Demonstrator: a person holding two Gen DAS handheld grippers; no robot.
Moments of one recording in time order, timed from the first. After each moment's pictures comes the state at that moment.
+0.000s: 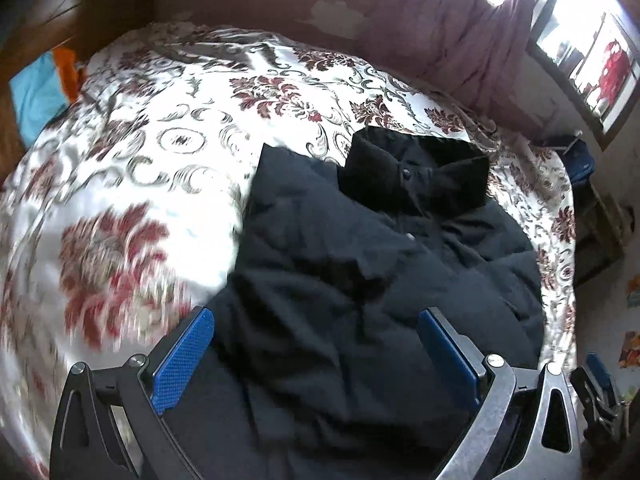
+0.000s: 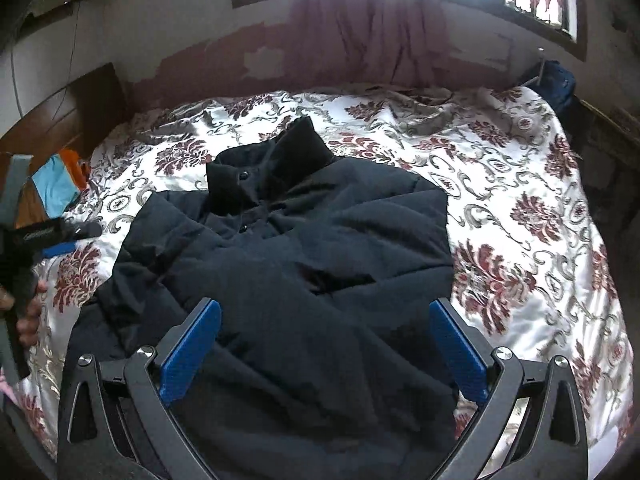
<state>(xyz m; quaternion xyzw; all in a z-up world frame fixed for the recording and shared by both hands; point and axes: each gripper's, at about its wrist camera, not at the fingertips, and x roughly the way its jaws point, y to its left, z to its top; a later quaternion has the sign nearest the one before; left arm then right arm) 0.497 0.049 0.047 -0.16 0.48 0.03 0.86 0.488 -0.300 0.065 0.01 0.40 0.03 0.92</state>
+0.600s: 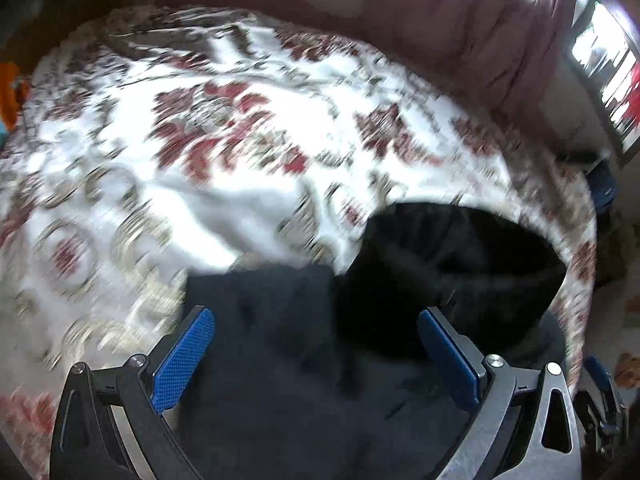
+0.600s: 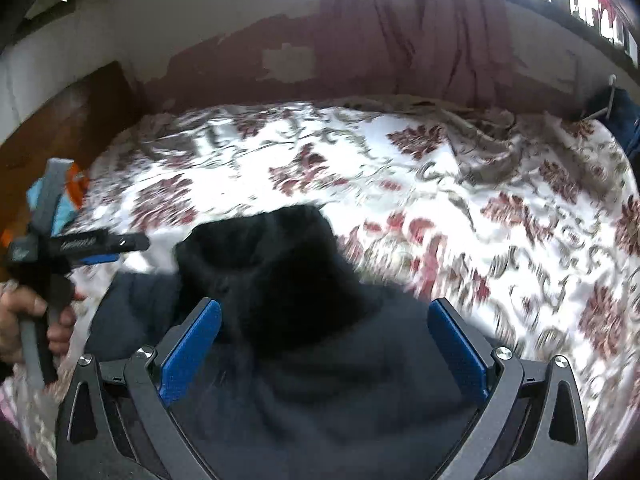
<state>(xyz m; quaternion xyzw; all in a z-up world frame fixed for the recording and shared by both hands) 0.718 0.068 0.003 -0.19 0.50 0.00 0.84 0.722 -0.262 0.062 0.00 0.40 0.08 0.91</state>
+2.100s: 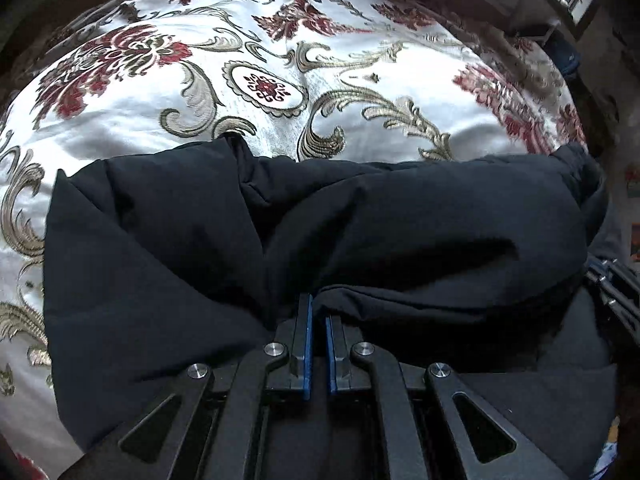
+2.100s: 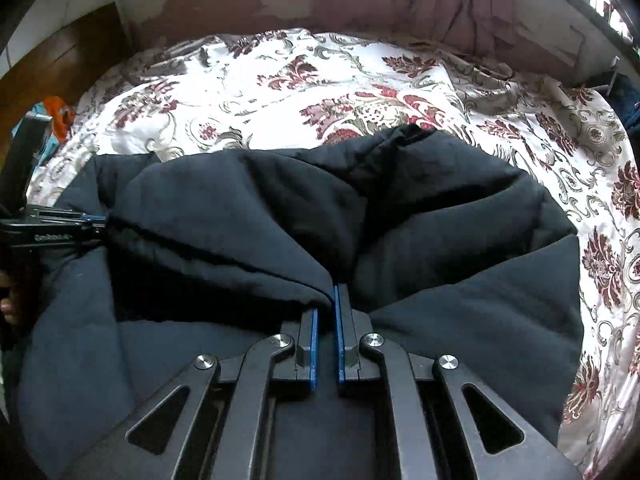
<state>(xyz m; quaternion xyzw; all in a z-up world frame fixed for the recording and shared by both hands) 0.681 0.007 -0.076 -0.06 0.57 -0.11 0.81 0.656 -0.275 -0.022 -0.05 0.47 0.08 0.88</state>
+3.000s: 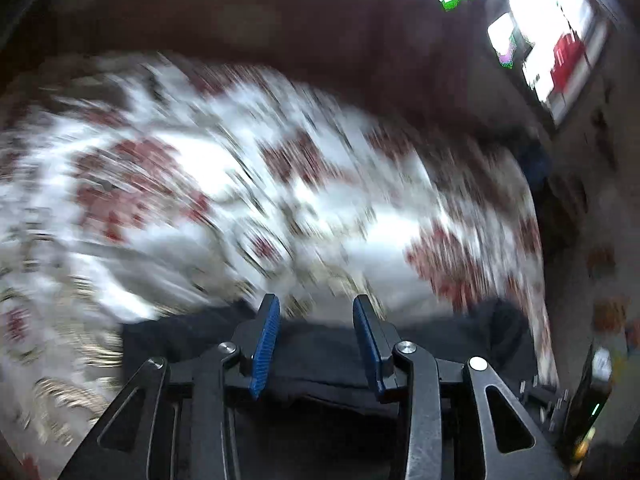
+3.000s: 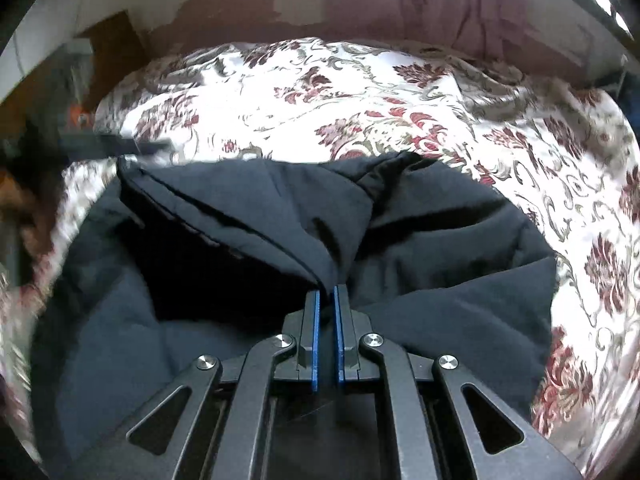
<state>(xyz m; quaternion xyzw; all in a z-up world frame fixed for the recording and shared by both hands) 0.717 0.030 0.011 -0.15 0.46 -0.14 0.86 0.648 -0.287 0.016 -0.02 0.47 0.11 0.88</state>
